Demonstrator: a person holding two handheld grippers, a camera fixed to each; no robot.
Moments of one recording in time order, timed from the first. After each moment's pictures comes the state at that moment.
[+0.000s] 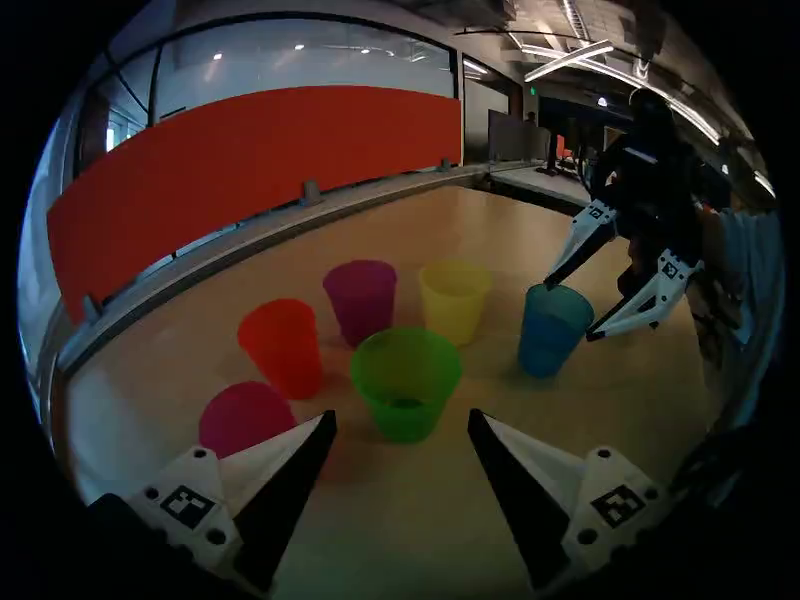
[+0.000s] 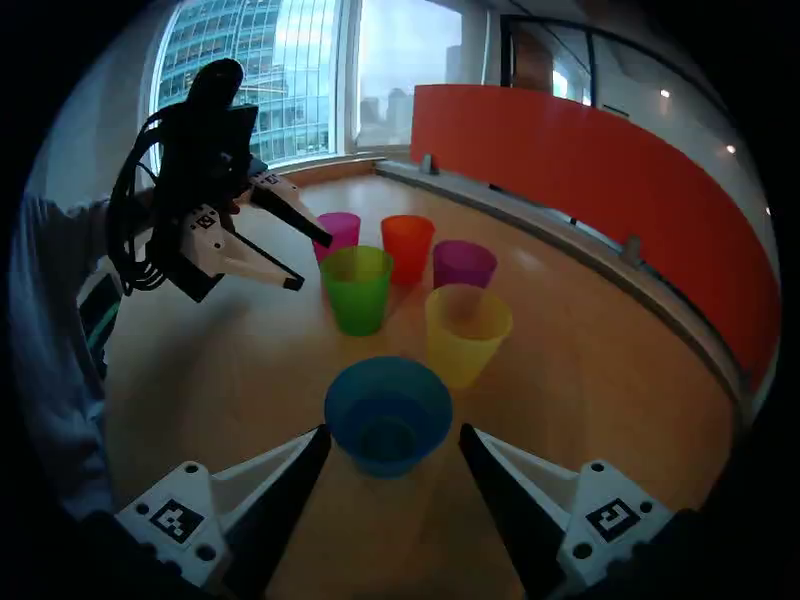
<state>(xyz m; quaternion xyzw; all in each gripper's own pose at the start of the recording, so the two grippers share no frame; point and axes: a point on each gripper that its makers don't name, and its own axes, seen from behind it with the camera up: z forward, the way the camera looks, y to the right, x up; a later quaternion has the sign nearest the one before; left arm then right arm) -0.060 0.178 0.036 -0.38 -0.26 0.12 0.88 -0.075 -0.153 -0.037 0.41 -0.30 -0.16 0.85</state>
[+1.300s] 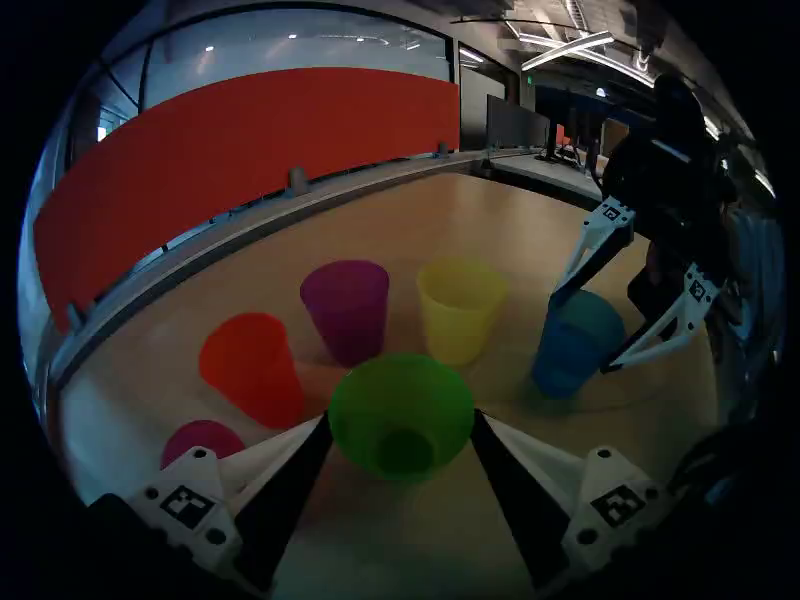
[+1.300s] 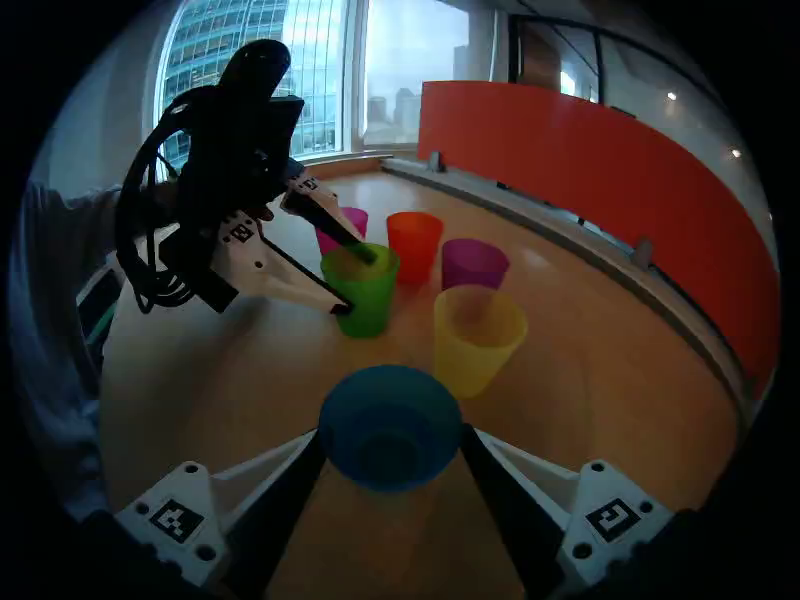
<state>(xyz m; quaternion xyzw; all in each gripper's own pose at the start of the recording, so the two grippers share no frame) -0.080 0.216 0.066 -0.38 -0.28 0.13 0.87 -0.084 -0.165 -0.027 0.42 -0.29 -0.17 0.84</state>
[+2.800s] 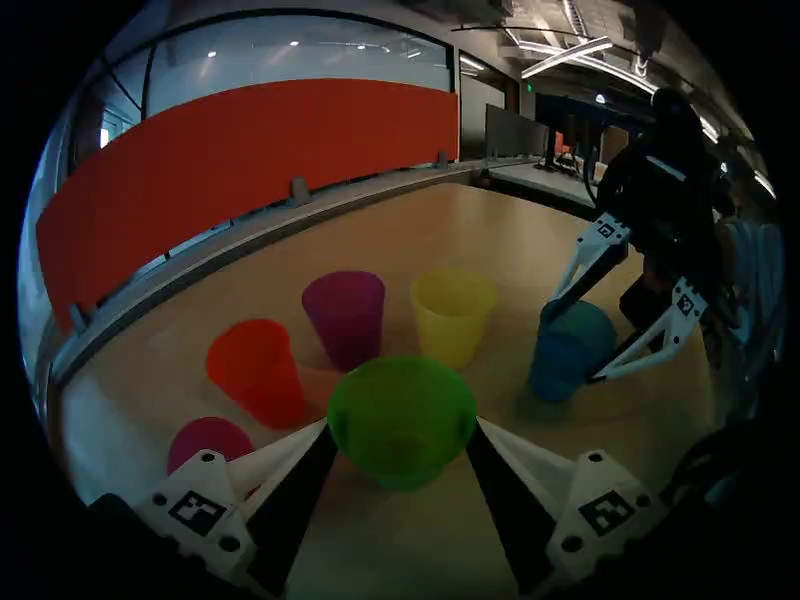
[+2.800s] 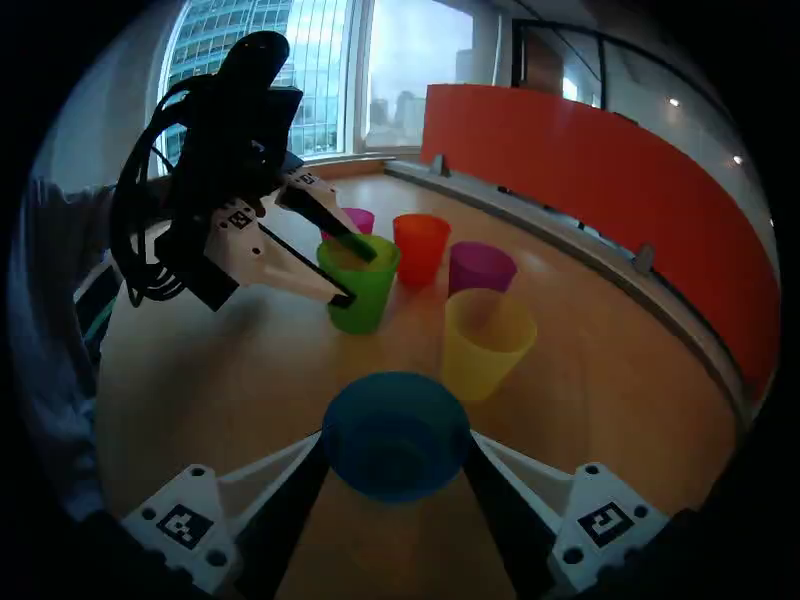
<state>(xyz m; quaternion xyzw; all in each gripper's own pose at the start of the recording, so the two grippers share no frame) -0.064 0.213 0.054 -0.38 -0.26 0.13 0.88 -0.084 -0.173 -0.031 0.42 -0.28 -0.17 0.85</state>
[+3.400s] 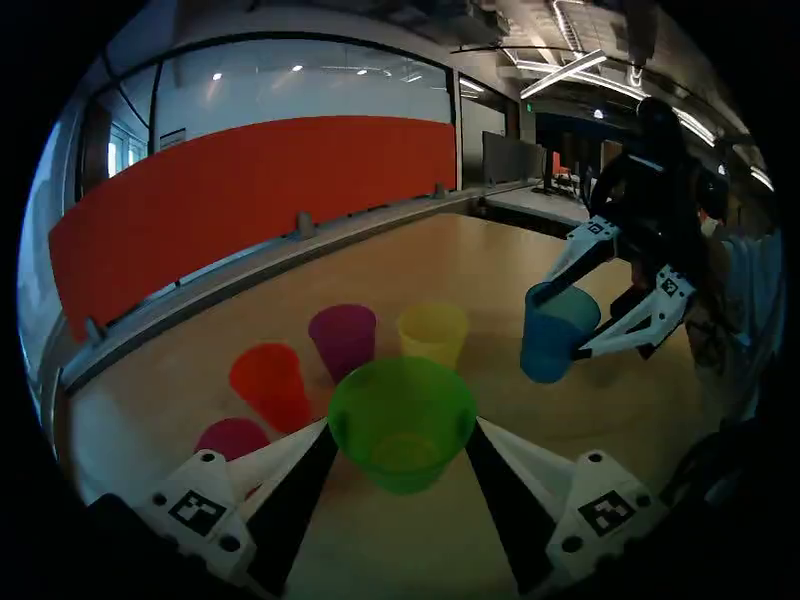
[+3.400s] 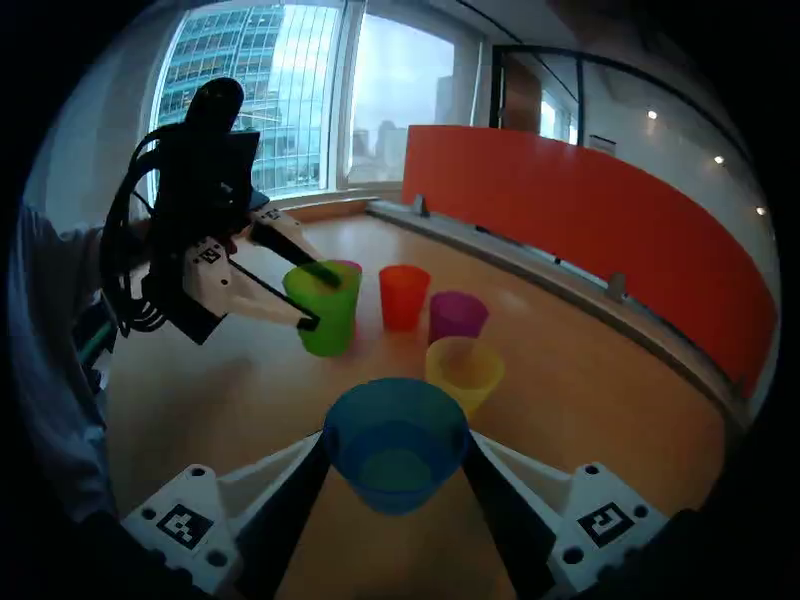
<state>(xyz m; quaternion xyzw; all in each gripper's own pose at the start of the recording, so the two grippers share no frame) -0.021 0.205 0.028 -0.38 -0.22 0.11 0.89 -0.029 -0.168 -0.034 0.39 -0.23 -0.14 0.88</state>
